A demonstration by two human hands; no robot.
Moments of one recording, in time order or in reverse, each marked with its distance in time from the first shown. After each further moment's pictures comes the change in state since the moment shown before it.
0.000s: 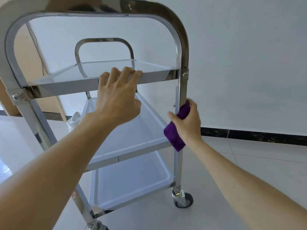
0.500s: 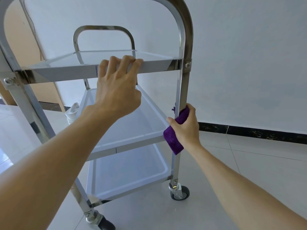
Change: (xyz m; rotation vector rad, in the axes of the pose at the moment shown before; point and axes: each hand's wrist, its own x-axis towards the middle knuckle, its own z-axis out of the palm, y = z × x) left_hand -0.007 0.003 0.006 -0.020 0.042 -0.016; right_hand -0.022 0.032 0.004 -0.022 -0.068 0.033
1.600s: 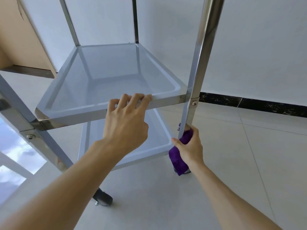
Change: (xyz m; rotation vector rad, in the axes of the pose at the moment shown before) left_hand -0.149 0.023 0.146 -0.078 -0.295 -0.054; right_hand -0.103 0.175 0.035 -0.061 -0.116 0.386
